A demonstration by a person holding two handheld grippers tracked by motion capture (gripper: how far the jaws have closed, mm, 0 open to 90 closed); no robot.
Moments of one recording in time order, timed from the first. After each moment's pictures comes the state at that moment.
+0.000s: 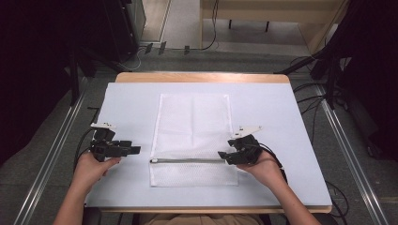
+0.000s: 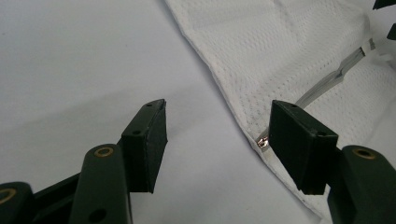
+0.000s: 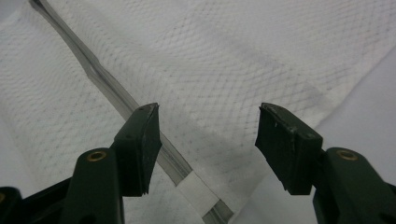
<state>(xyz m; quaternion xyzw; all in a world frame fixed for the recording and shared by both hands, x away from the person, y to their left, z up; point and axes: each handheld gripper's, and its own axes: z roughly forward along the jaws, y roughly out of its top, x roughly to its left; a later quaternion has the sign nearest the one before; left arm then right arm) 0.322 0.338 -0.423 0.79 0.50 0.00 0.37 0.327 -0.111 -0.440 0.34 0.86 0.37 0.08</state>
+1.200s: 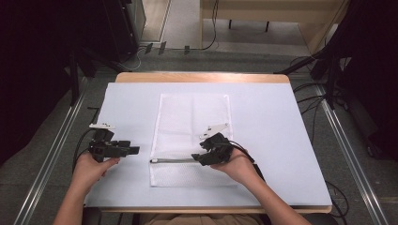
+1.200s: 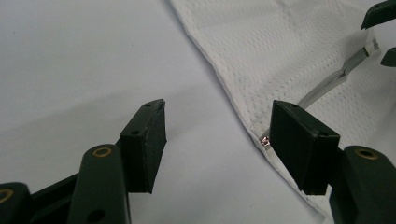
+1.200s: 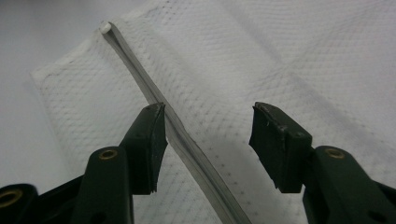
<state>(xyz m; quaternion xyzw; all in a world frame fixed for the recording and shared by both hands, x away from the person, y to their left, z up) 0.320 0.341 -0.423 0.78 0.50 0.00 0.37 0.326 -0.029 -0.430 0.28 0.89 0.37 0.05</state>
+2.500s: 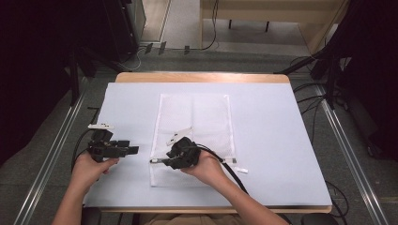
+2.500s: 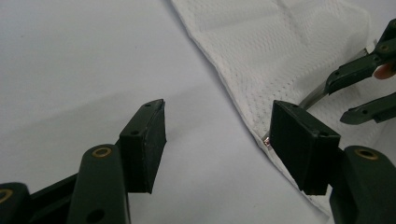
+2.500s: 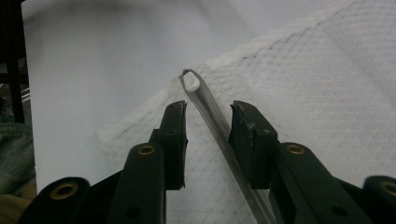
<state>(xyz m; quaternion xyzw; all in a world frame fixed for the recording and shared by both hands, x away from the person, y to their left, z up) 0.319 0.343 -0.423 0.78 0.50 0.01 0.37 0.321 0.057 -0.442 0.23 0.89 0.39 -0.02</state>
